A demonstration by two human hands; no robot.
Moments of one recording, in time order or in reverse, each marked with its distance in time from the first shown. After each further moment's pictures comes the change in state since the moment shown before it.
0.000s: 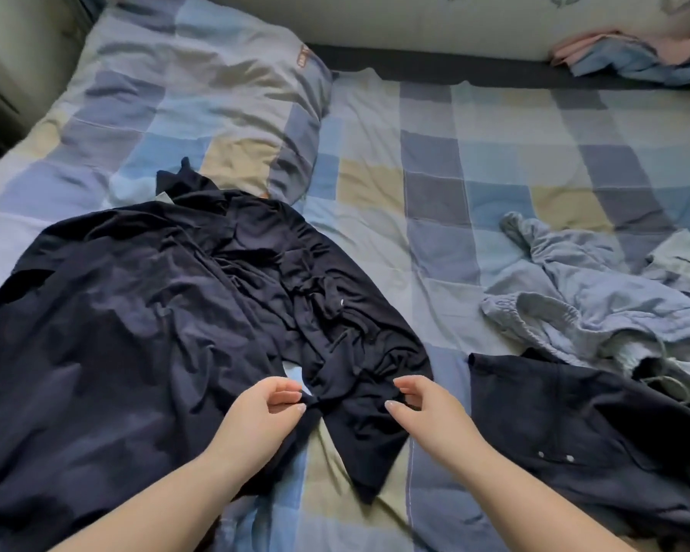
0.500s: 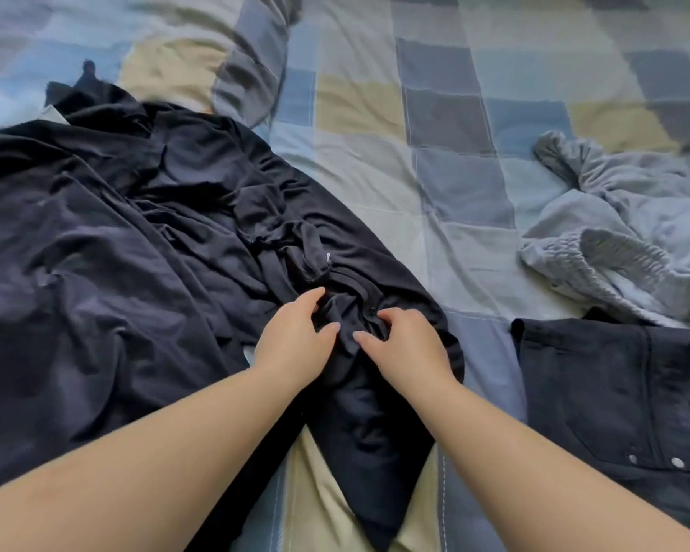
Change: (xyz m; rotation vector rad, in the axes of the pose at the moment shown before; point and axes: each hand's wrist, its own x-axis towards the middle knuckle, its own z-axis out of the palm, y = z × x) left_hand 0.166 -0.033 0.089 0.393 0.041 0.244; right_hand 0.149 0.038 0.066 -0.190 0.264 -0.060
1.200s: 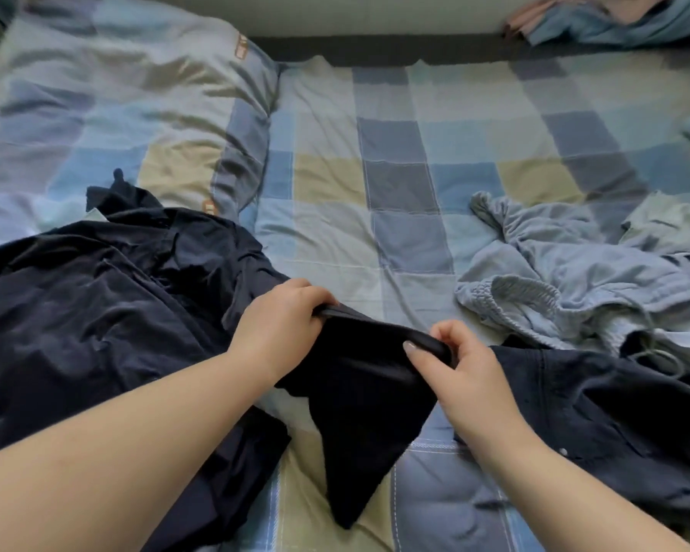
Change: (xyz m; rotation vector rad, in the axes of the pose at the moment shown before) left_hand -0.029 0.106 -0.085 0.390 0.061 0.399; right_hand -0.091 -0.007 -0.139 0.766 0.154 -0.133
